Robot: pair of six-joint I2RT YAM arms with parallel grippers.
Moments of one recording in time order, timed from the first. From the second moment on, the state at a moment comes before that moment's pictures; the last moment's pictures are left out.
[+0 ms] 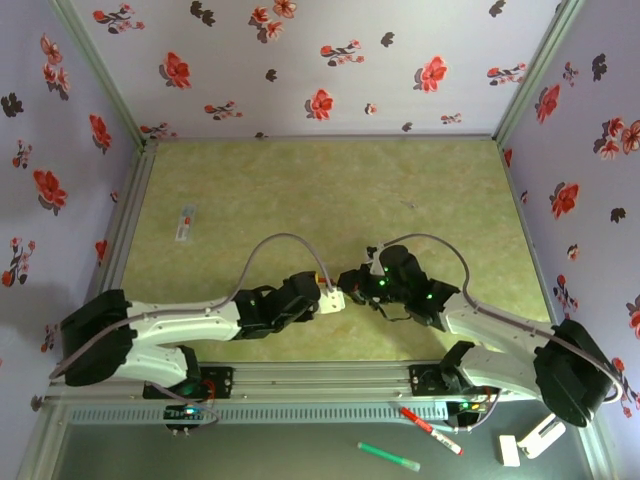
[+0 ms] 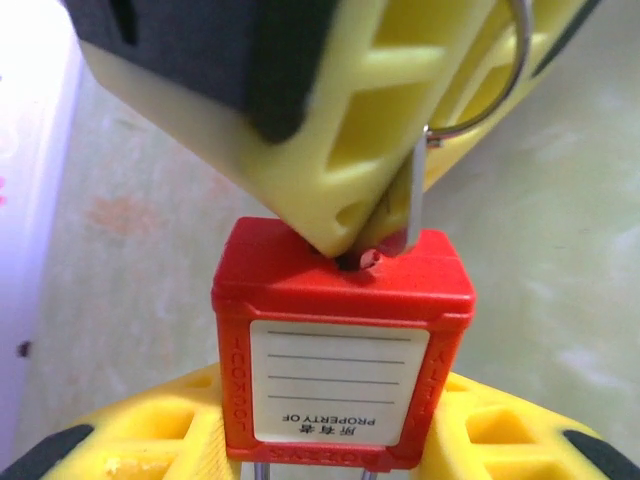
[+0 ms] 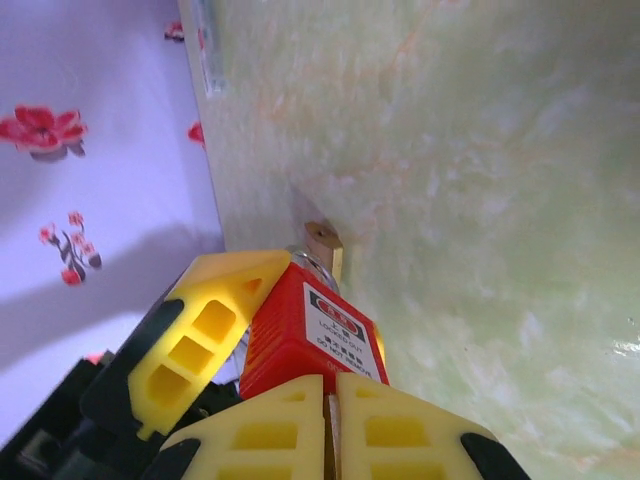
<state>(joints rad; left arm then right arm) -1.23 1.33 0.66 -0.05 -0.49 0.57 0.79 1.08 0.45 0.09 -0.42 1.33</state>
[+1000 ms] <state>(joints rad) -0.99 1.31 0.87 -0.14 -0.26 -0.21 0.47 0.59 0.52 -0.41 -0.31 1.18</state>
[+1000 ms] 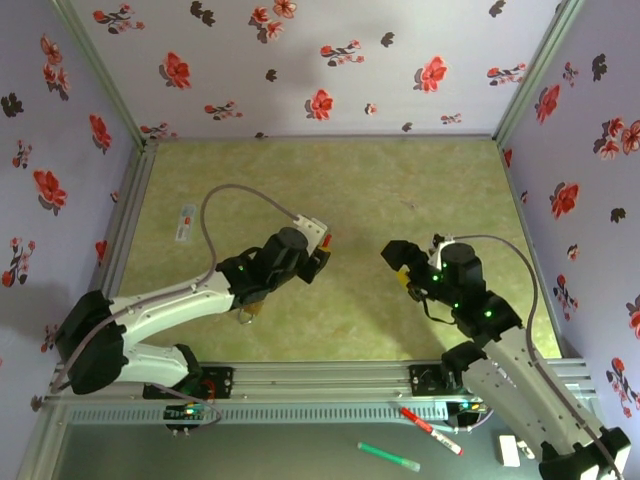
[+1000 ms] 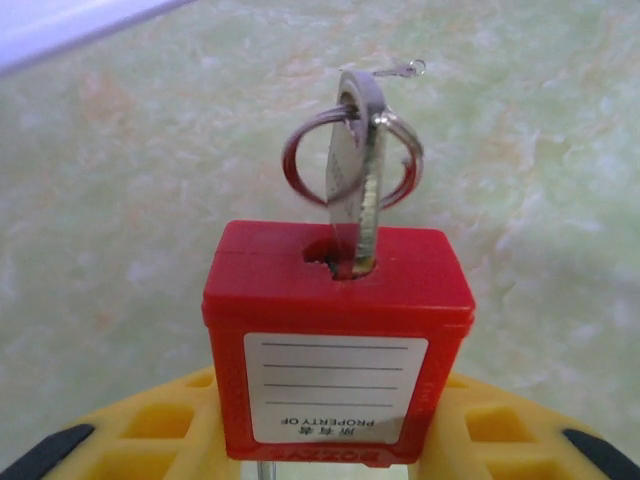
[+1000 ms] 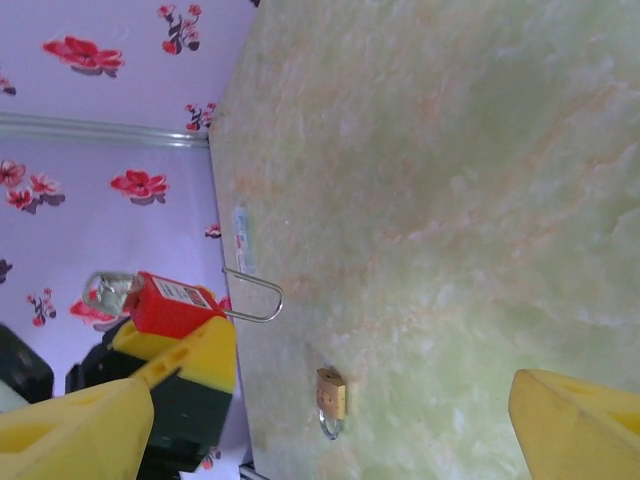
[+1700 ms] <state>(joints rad) -0.95 1.42 1.03 -0.33 -0.18 -0.37 0.71 0.67 0.38 -0.08 -0.19 1.02</state>
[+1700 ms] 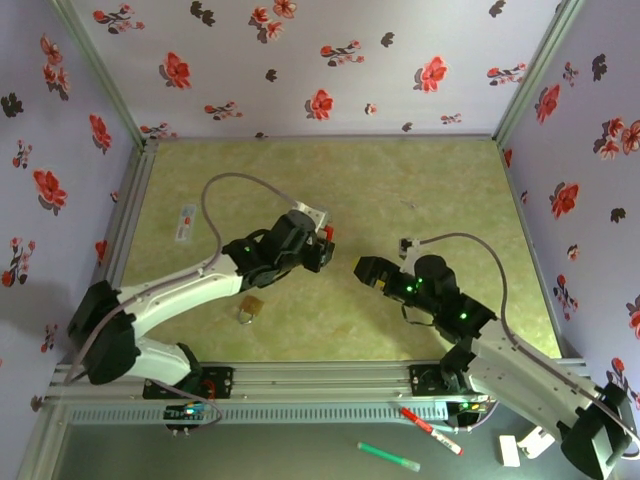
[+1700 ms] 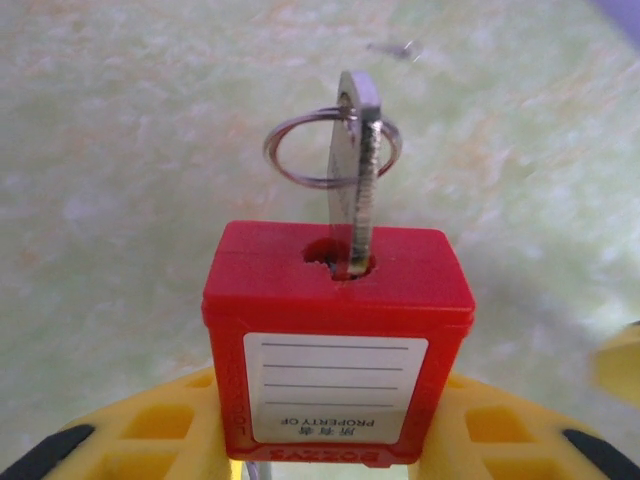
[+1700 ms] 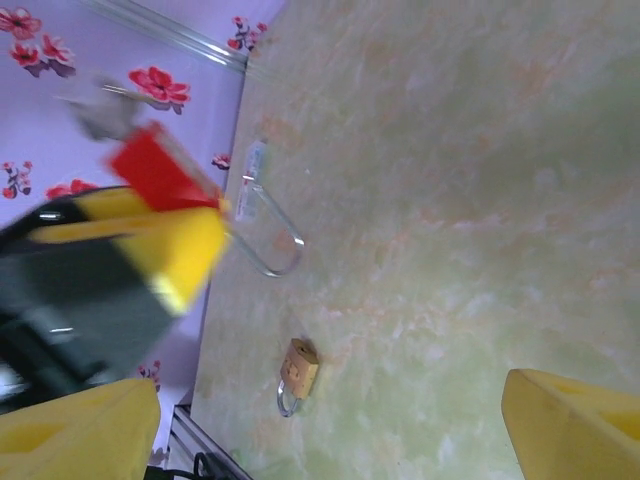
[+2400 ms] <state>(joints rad) -1.13 1.82 1.15 -0.38 -0.29 -0.06 0.71 0.17 0.37 -0.48 -0.05 1.01</state>
